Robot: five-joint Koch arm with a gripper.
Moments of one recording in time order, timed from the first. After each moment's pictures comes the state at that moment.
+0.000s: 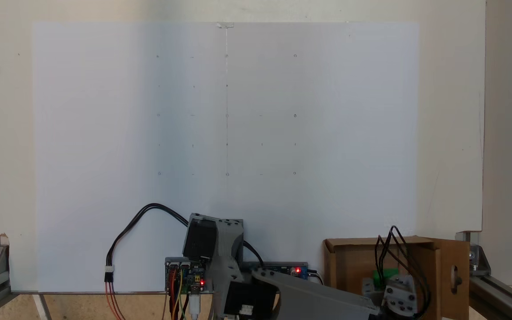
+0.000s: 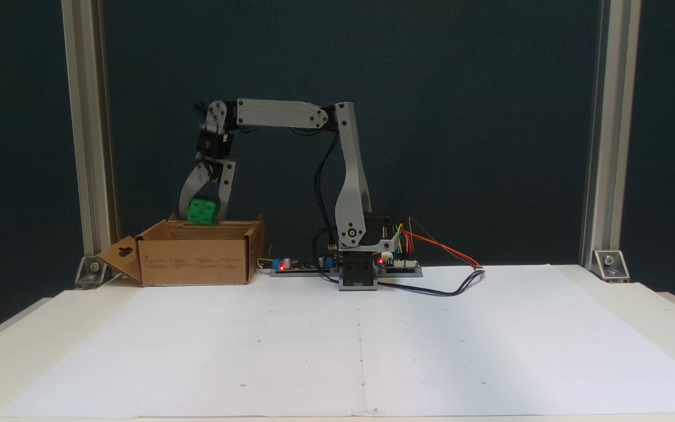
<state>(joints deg) 103.0 80.3 75.2 48.8 -25.0</state>
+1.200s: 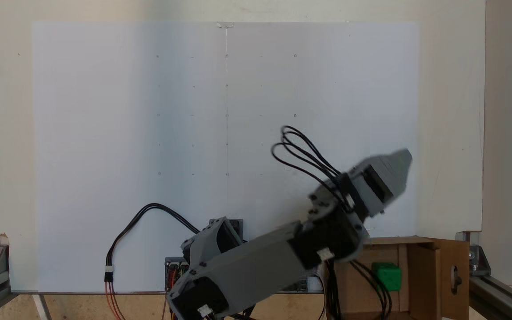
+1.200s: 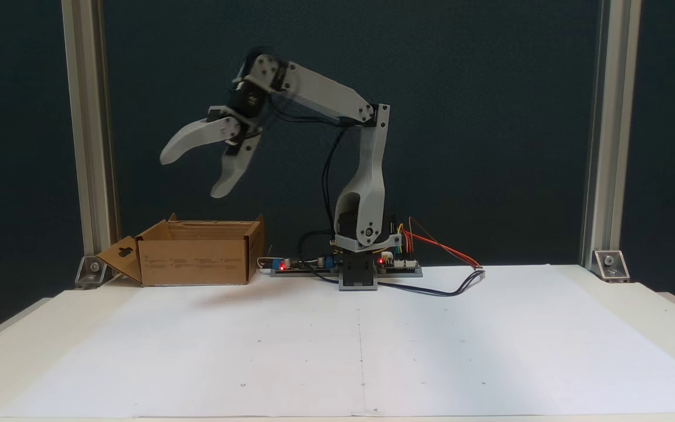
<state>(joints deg) 55.2 98.3 75.1 52.1 -7.5</state>
